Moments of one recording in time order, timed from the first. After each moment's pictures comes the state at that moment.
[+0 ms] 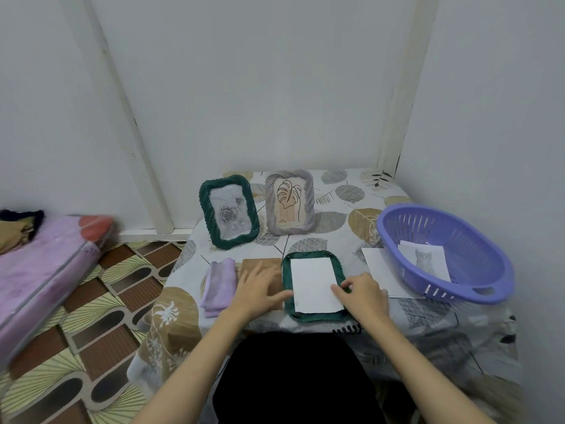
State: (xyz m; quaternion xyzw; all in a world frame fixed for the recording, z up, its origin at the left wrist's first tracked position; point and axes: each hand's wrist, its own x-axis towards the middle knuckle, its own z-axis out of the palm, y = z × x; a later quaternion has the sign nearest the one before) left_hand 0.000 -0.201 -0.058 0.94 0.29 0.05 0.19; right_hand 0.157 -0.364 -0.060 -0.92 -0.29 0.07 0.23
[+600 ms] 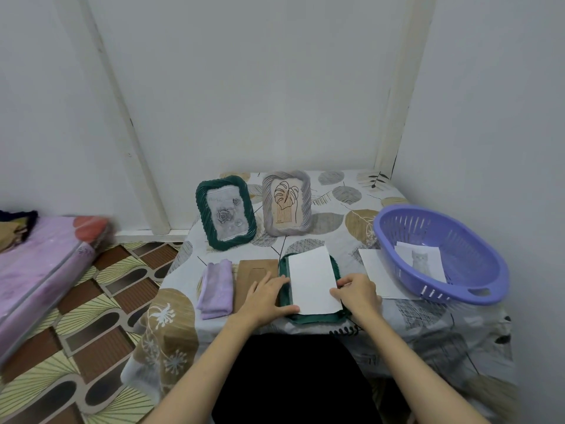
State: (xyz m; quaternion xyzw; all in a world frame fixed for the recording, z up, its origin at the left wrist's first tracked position) left_hand 0.013 -0.213 -0.072 0.93 0.27 0.00 0.23; right_hand 0.155 -0.354 -0.050 -0.91 -0.17 0.16 0.34
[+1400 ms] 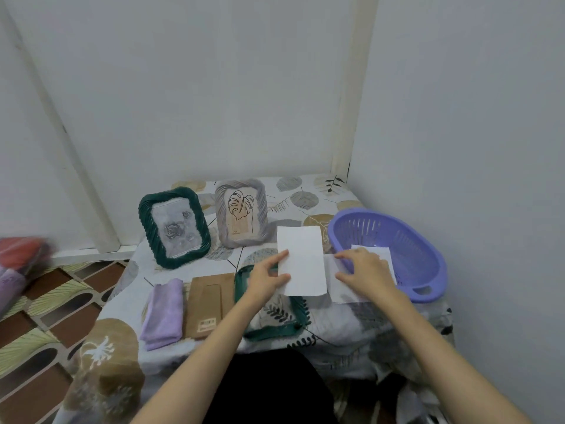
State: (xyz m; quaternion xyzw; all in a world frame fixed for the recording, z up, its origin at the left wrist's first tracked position) left_hand 0.104 -0.249 -0.032 0.74 0.23 0.19 0.61; right_hand 0.227 -0.419 0.007 -0.92 -0.35 0.00 0.16
